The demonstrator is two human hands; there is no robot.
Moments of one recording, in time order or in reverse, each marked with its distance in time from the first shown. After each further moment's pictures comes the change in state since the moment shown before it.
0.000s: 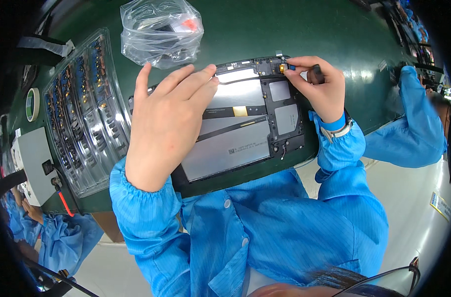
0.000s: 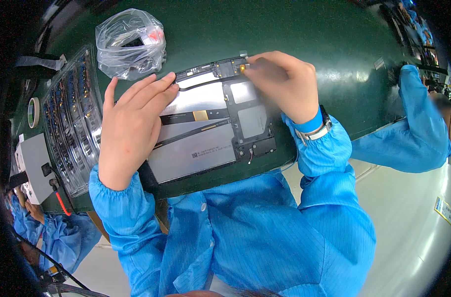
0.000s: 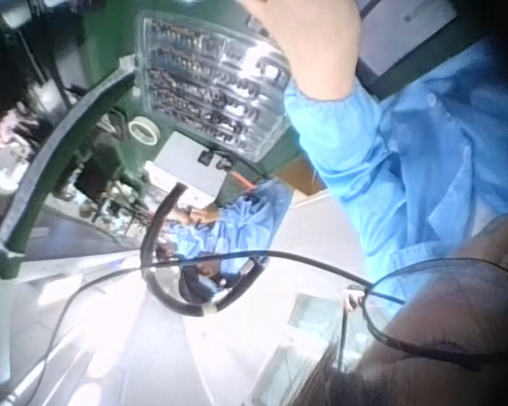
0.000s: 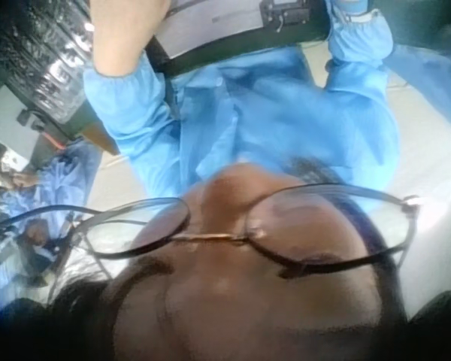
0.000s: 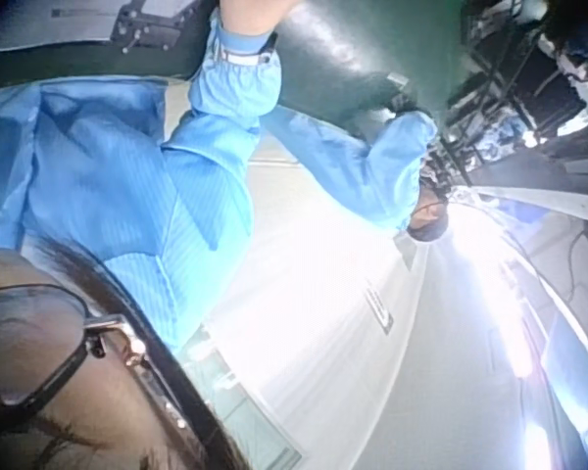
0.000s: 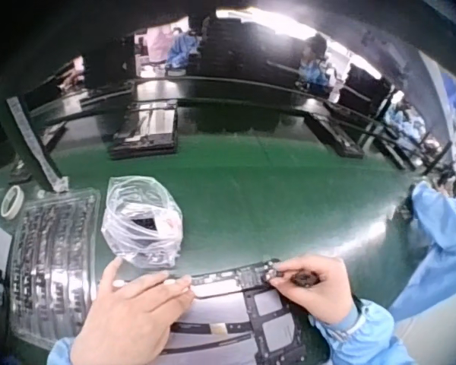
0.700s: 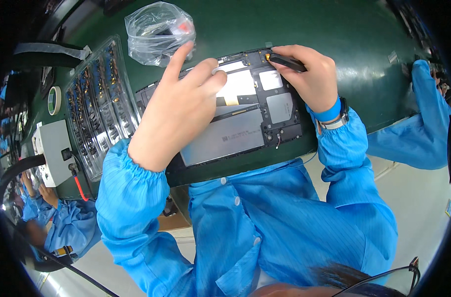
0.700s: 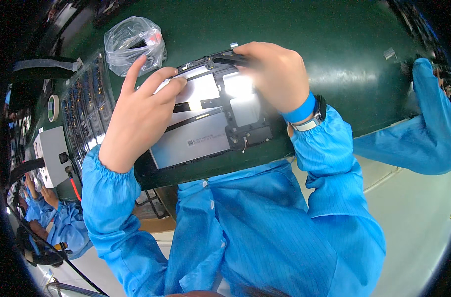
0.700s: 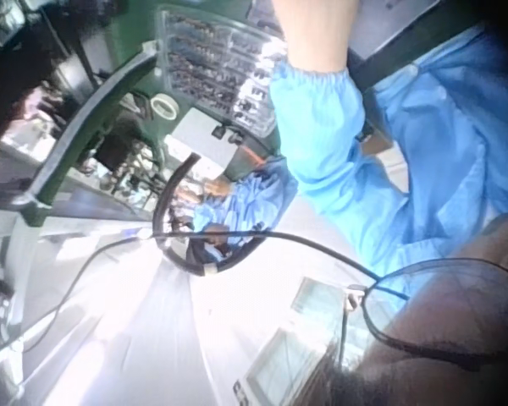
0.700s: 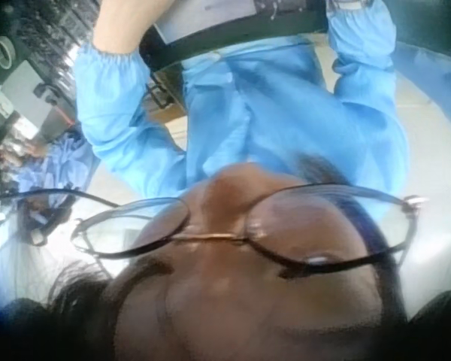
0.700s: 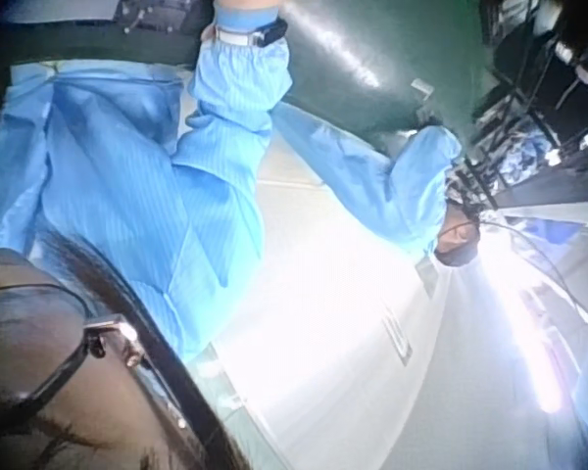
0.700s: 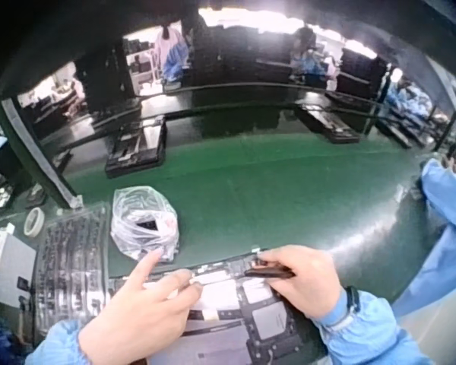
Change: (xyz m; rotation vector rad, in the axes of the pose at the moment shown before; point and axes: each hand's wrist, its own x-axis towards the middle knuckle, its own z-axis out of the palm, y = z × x) left_hand 0.018 0.017 -0.006 0.271 -0.015 0.335; right_hand 0.001 0.011 0.005 -0.161 0.056 -0.301
